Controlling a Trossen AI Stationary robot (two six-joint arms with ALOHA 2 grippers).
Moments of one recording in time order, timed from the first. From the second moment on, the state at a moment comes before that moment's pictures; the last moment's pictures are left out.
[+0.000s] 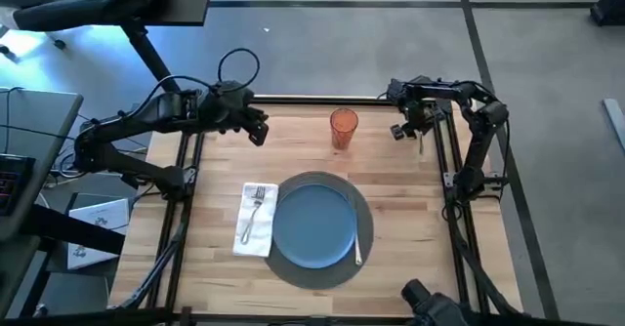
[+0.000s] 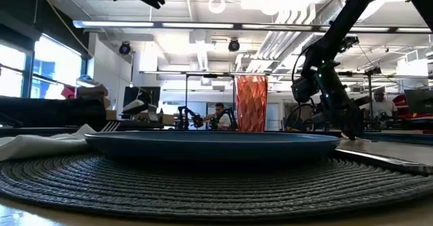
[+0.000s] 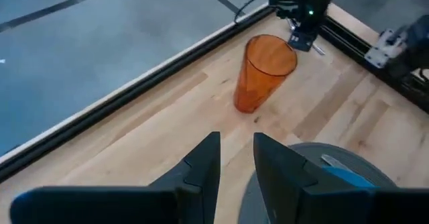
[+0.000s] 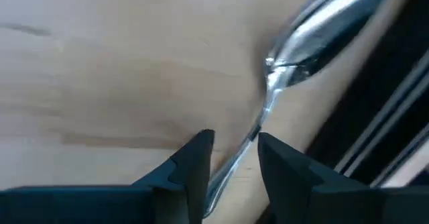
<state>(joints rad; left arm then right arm) 0.21 1.20 1.40 -0.92 -0.35 -0.50 -1.00 1.91 1.12 -1.06 0.19 0.29</state>
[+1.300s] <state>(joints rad) 0.19 1.20 1.40 -0.92 -0.34 -0.52 -0.67 1.63 0.92 -1.13 -0.10 0.36</state>
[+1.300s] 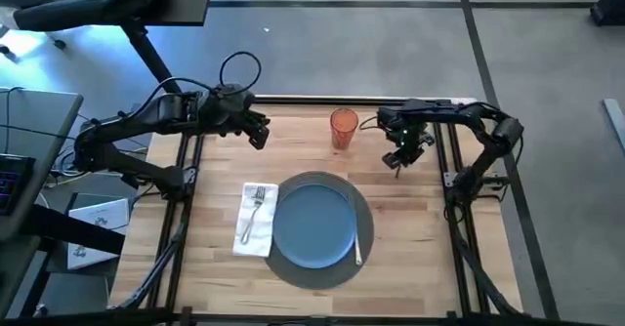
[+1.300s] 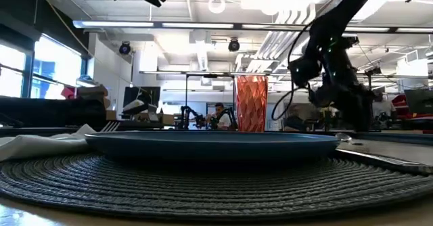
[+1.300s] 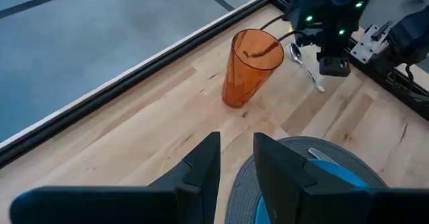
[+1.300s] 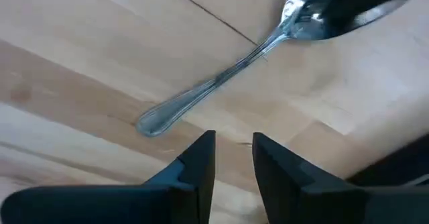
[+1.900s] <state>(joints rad) 0.17 1.20 1.40 -0.92 -0.33 -0.52 -0.66 1.37 0.57 -0.66 -0.04 0.92</state>
